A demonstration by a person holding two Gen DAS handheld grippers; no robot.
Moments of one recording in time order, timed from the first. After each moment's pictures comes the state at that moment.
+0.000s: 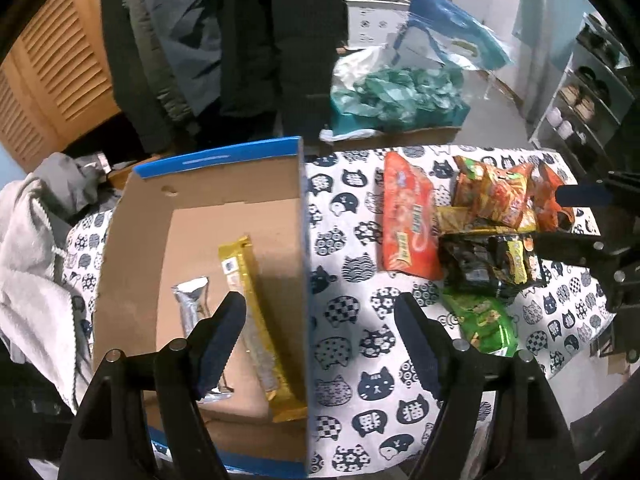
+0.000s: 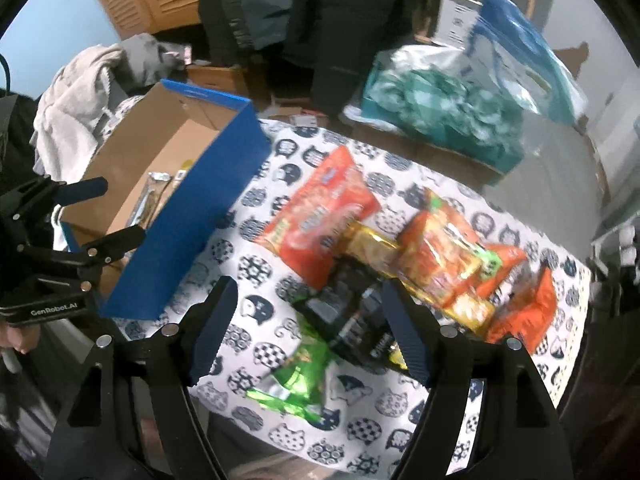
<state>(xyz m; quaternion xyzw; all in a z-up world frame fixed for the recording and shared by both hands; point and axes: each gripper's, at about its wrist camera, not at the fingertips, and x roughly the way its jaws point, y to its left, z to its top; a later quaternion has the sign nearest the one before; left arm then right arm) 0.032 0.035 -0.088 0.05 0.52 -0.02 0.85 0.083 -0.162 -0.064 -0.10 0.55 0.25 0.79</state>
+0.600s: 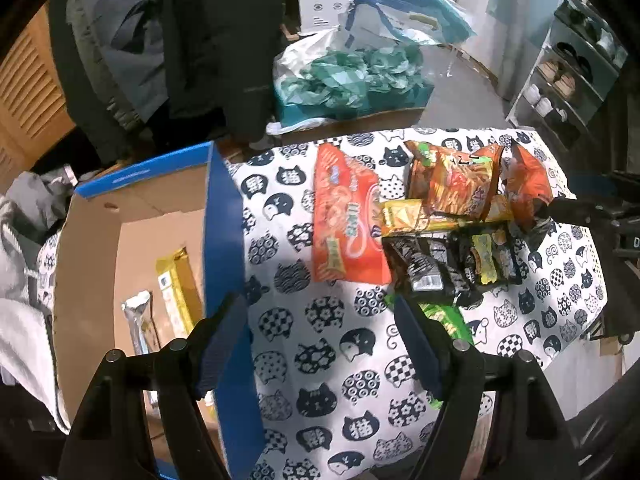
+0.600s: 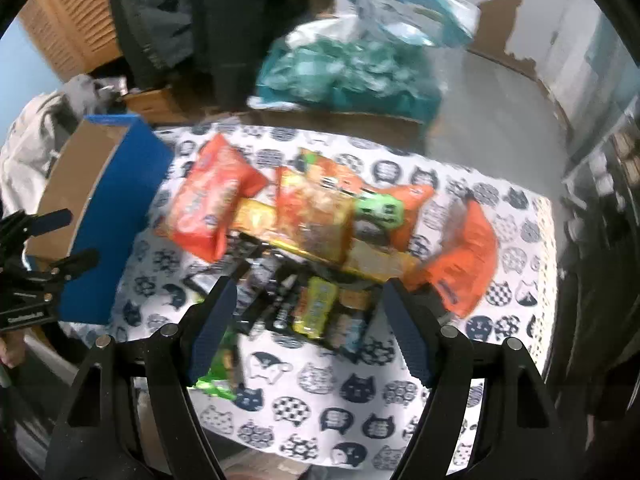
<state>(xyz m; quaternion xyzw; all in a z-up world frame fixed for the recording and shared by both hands) 0.054 -0.025 -0.104 0.06 0.54 -0.06 0.84 0.102 -0.276 -0.086 -0.04 0.57 0.15 0.81</state>
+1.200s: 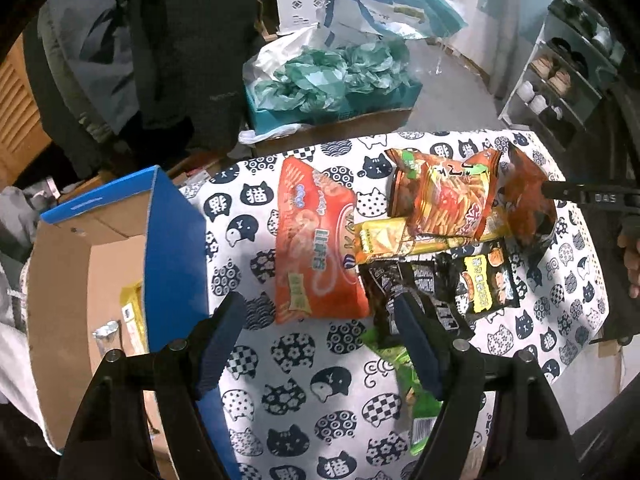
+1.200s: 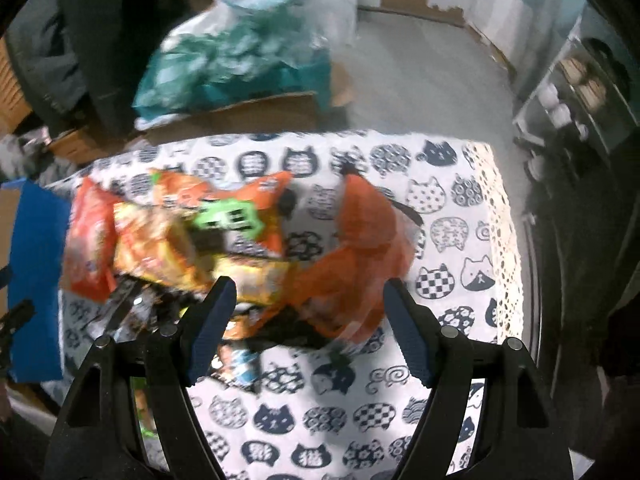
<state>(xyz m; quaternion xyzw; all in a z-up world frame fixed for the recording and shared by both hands) 0.085 -0.055 -0.128 0.06 0.54 -0.08 0.84 0.155 -0.368 -0.141 0.01 0.60 0.03 0.80</state>
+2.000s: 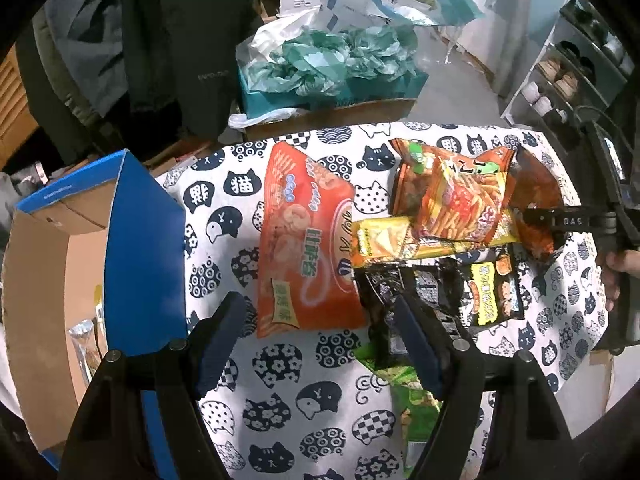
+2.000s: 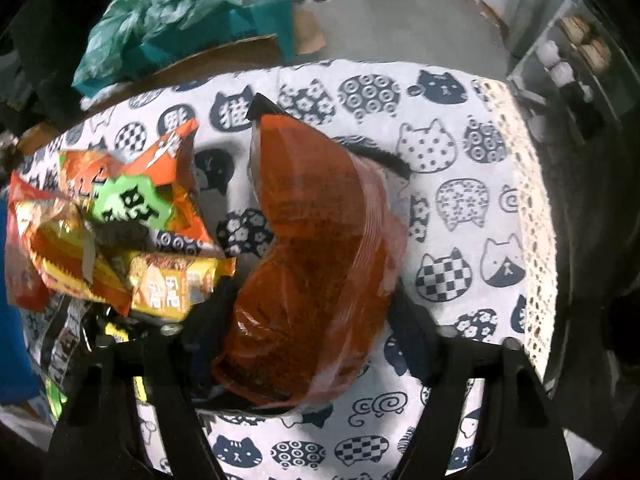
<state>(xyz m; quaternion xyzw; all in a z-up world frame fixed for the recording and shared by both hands) 0.100 -0.058 -0.153 0.03 0.56 -0.08 0.83 0.173 -0.388 -0.213 0.02 0.65 0.02 0.76</state>
